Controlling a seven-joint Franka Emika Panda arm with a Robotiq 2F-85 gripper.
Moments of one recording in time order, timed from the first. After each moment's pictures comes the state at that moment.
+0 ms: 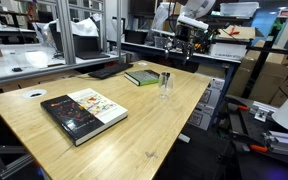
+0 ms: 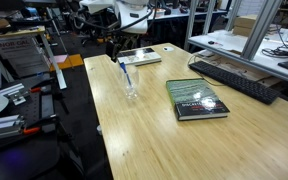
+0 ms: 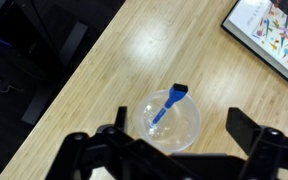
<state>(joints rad) -0.20 0.21 -0.21 -2.24 0.58 2.13 0.27</state>
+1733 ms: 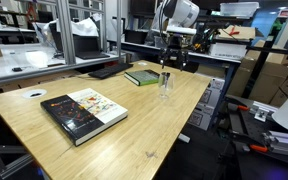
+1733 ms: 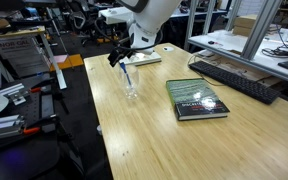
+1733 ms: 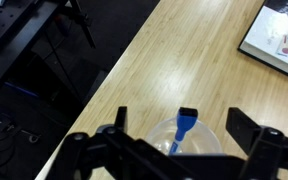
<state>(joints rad) -0.21 0.46 -0.20 -2.01 0.61 1.86 0.39</state>
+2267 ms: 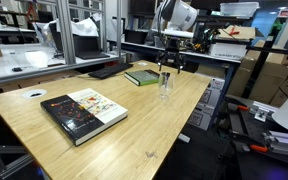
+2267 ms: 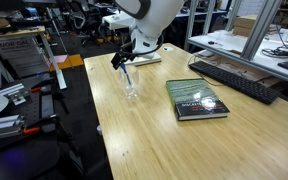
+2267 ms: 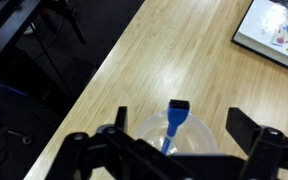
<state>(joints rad) -0.20 0.50 -0.20 -2.00 0.64 1.90 0.39</state>
